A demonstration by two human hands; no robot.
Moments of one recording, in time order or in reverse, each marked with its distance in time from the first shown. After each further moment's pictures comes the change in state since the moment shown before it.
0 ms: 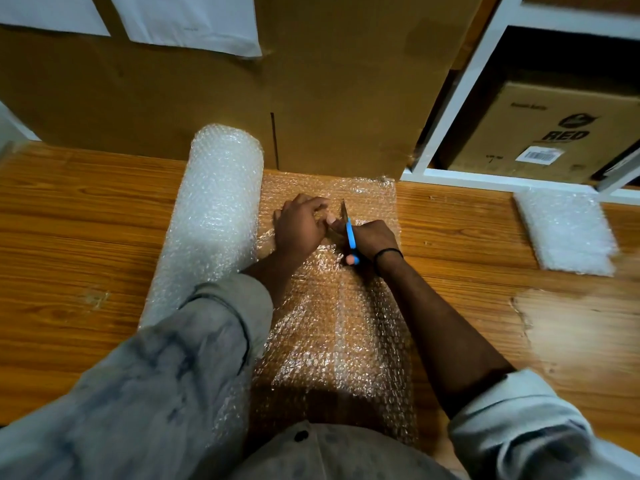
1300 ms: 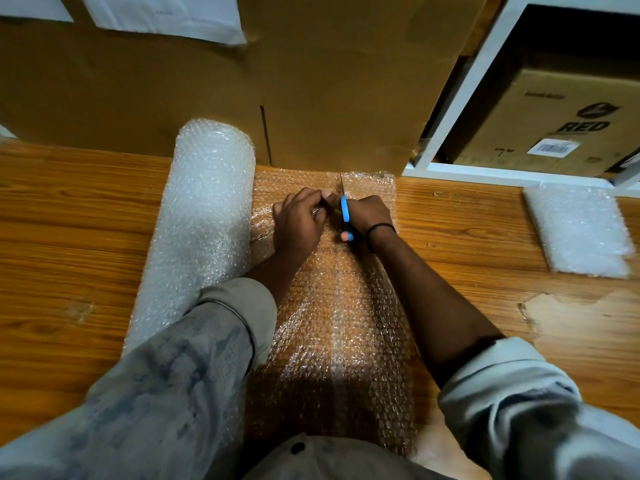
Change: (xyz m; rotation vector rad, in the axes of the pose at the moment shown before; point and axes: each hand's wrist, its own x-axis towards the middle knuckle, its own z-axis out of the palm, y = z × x) left_hand 0.012 0.002 0.016 -0.061 0.110 0.053; right_hand 0.027 -0.041 -0.004 0.191 -0.004 0.036
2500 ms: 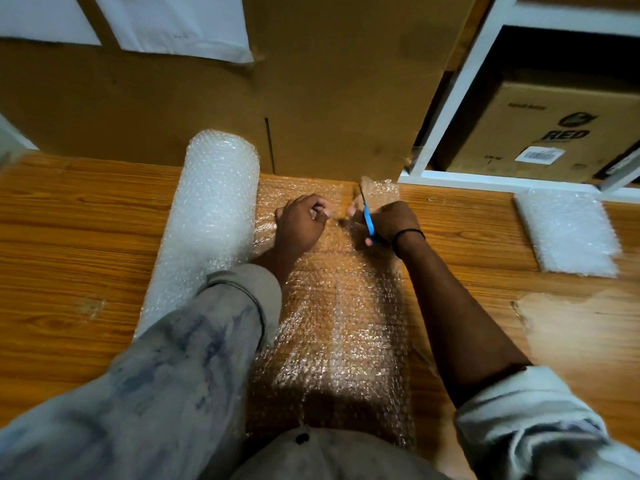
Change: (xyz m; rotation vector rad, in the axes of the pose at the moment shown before) left_hand 0.007 -0.007 -0.002 -0.090 -0.103 -0.048; right_hand 0.009 0.021 -0.044 -0.320 0.060 -0.071
